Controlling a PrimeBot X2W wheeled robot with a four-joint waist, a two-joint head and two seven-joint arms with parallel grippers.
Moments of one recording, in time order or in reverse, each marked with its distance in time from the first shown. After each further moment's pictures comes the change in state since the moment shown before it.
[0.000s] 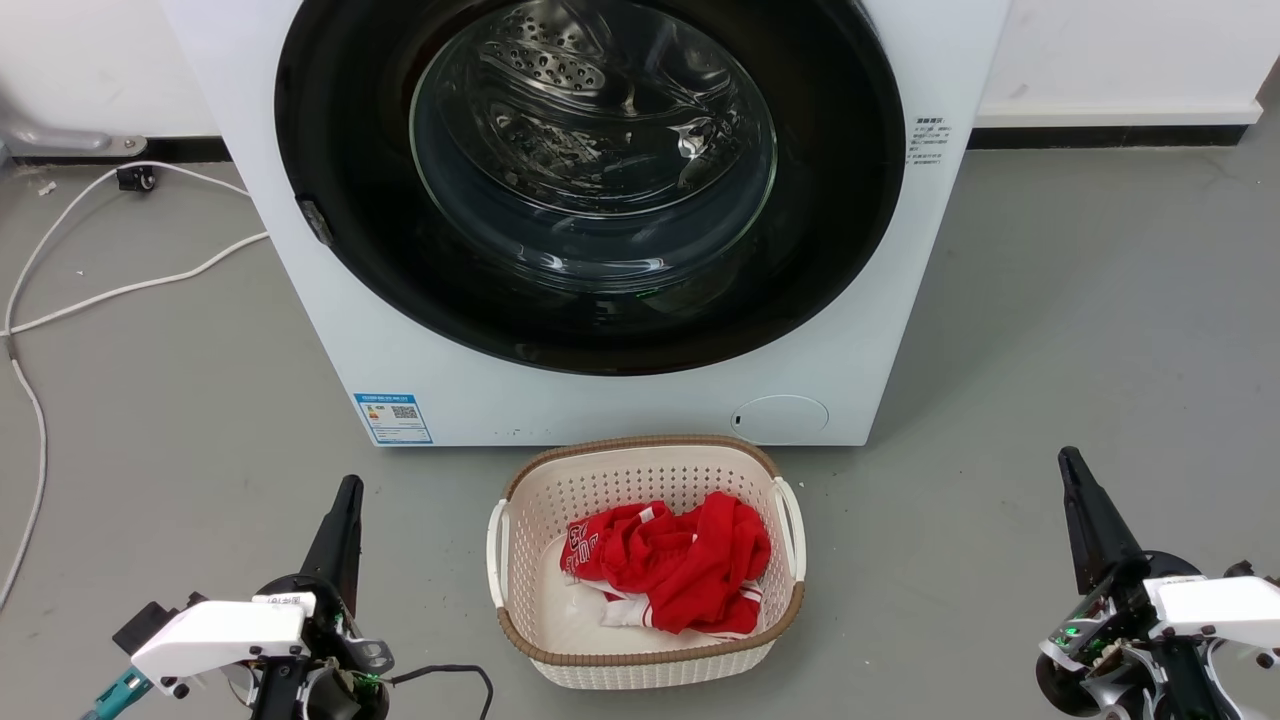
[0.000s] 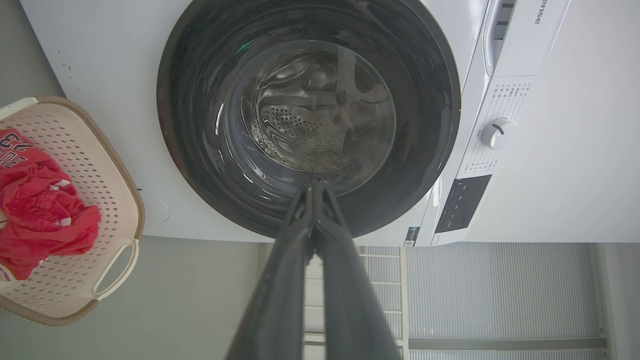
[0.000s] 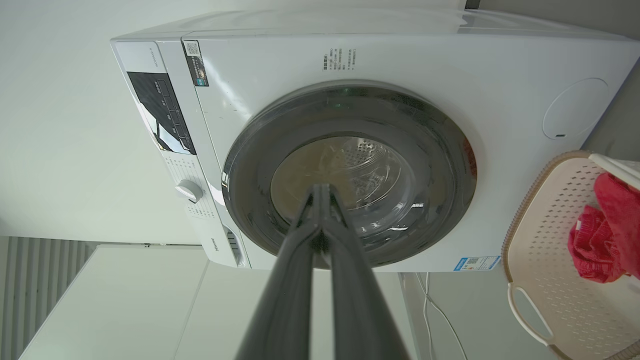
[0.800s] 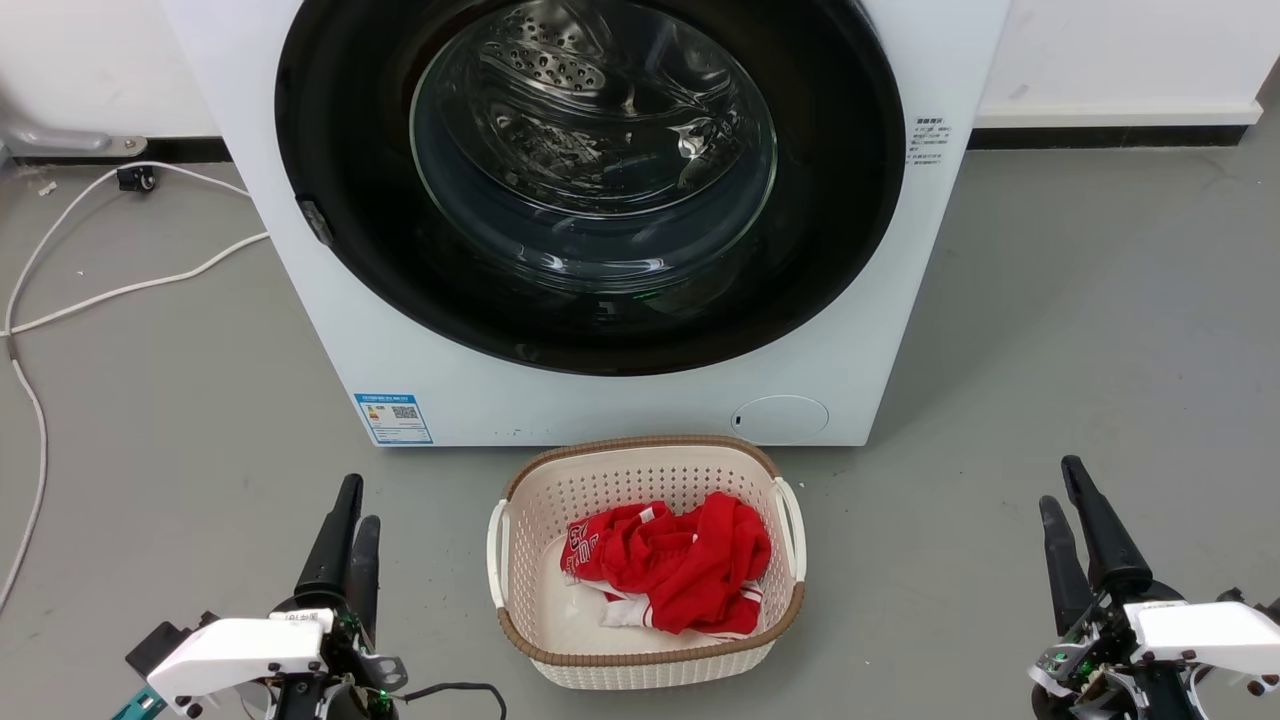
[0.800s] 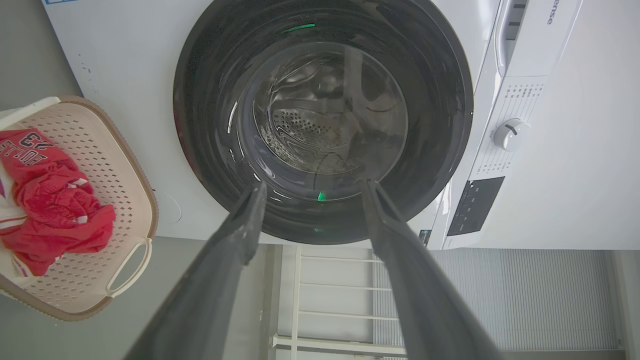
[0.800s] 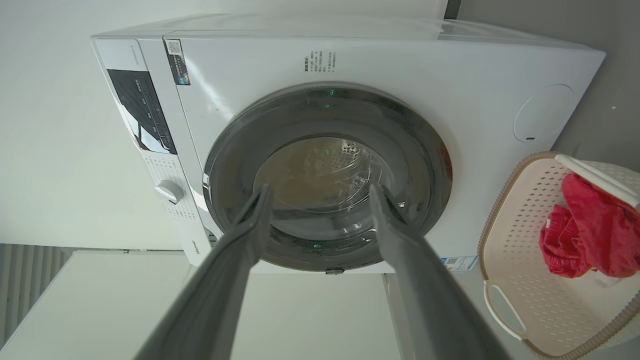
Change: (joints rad) left arm 0.029 -0.012 -0.026 0.000 0.018 0.001 -0.045; right arm 0.040 0.009 0.024 0.002 -0.031 0.000 -0.045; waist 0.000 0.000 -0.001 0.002
